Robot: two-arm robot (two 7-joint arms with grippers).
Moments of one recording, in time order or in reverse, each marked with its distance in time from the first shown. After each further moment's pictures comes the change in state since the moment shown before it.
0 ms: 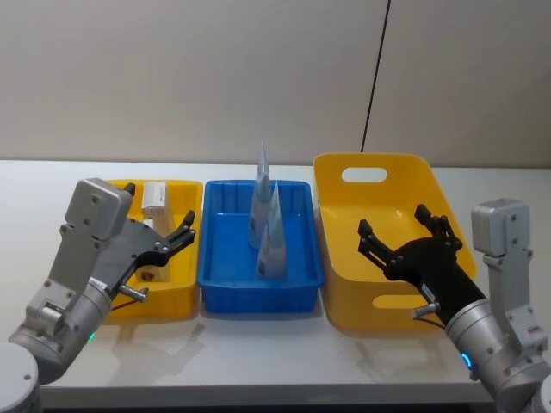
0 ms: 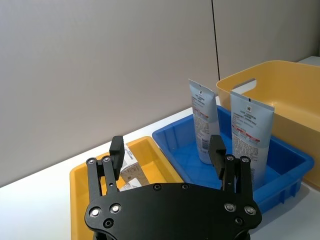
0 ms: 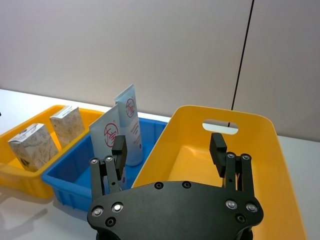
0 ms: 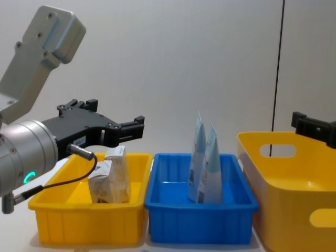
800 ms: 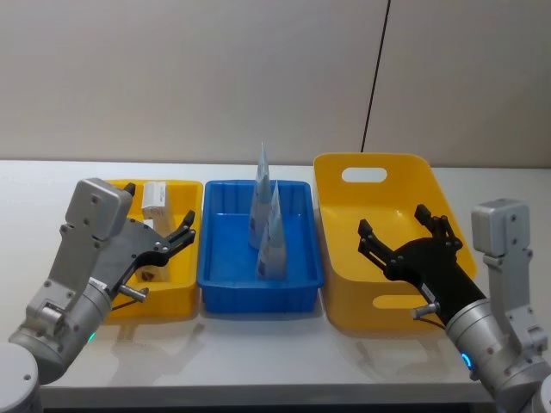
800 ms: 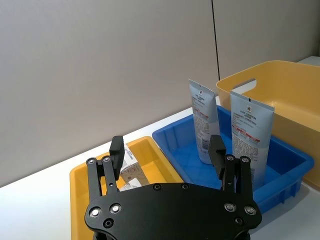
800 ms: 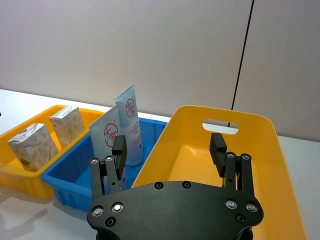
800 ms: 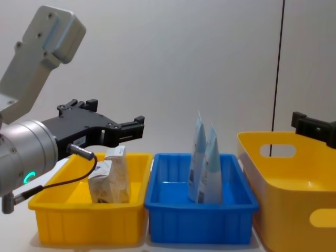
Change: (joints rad) left arm 0.000 0.000 0.000 0.000 0.000 0.000 0.000; right arm 0.000 0.000 0.000 0.000 0.000 0.000 0.000
